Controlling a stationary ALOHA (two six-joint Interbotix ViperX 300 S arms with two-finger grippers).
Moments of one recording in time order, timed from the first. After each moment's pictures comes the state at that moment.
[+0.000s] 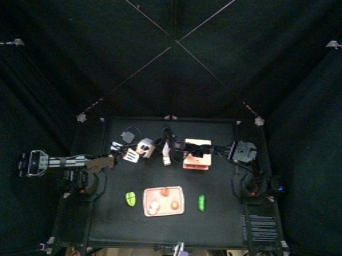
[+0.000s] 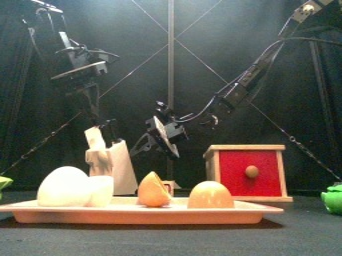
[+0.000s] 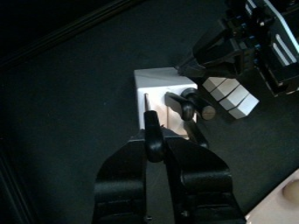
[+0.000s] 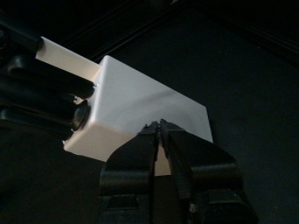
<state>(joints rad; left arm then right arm) 0.16 -0.44 0.70 -2.42 -0.96 1.92 -0.44 0.45 0.27 -0.39 -0.46 0.65</state>
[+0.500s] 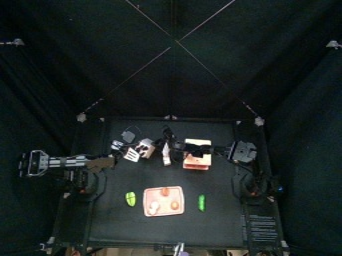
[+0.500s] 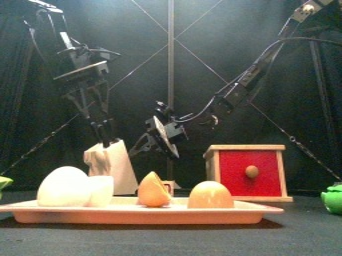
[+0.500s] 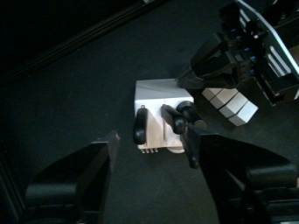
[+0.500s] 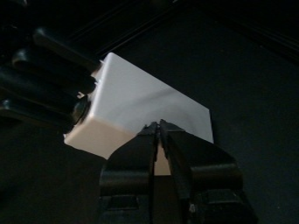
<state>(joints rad) 0.17 -0.44 0.70 -2.37 -0.94 1.92 -0.44 0.45 0.27 -0.39 -0.46 0.65</state>
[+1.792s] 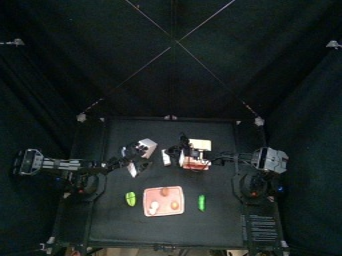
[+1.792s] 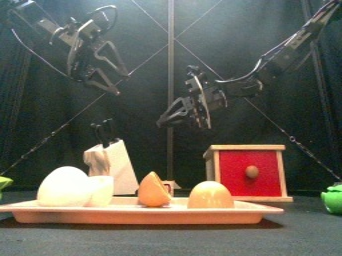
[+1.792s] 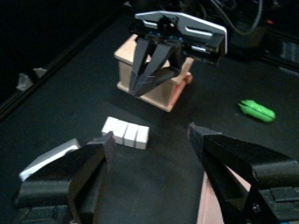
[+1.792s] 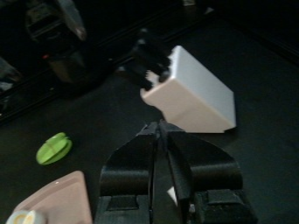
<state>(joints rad) -0.02 -0.55 0.86 -1.98 -0.41 1.75 -0.35 0.04 0.64 -0.42 -0.48 0.64</state>
